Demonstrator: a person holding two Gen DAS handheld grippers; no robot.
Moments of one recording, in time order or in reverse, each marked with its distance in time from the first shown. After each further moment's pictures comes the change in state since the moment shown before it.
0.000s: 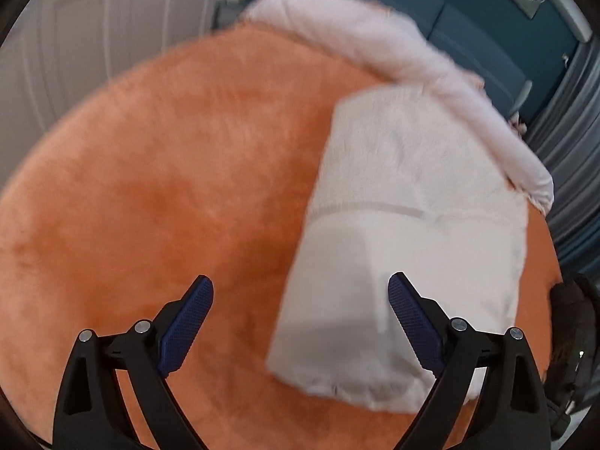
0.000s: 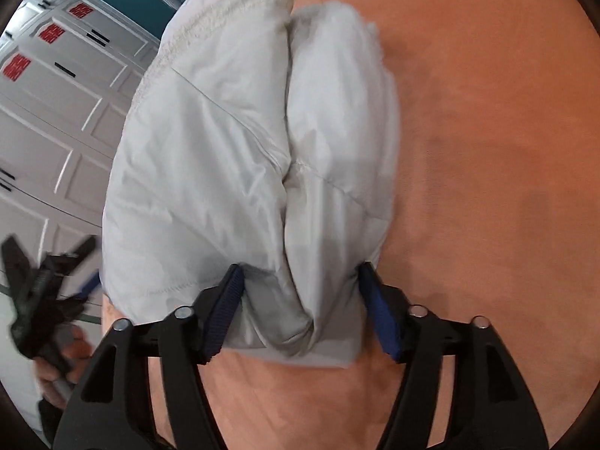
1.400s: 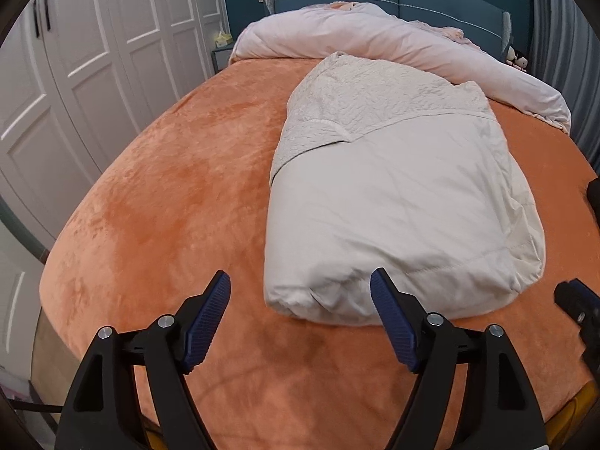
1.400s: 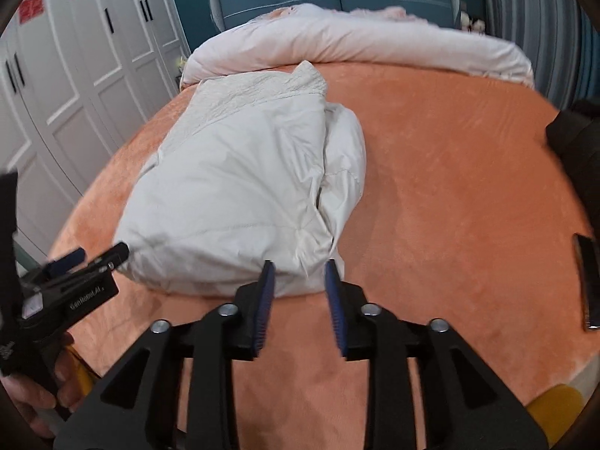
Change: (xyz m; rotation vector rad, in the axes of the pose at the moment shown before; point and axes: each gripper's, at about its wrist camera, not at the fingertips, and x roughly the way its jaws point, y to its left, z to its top) left arm -0.094 -0.110 -0.155 0.259 -0.139 0.291; right arm -0.122 0.049 -0.087 -0.363 -0.270 -0.300
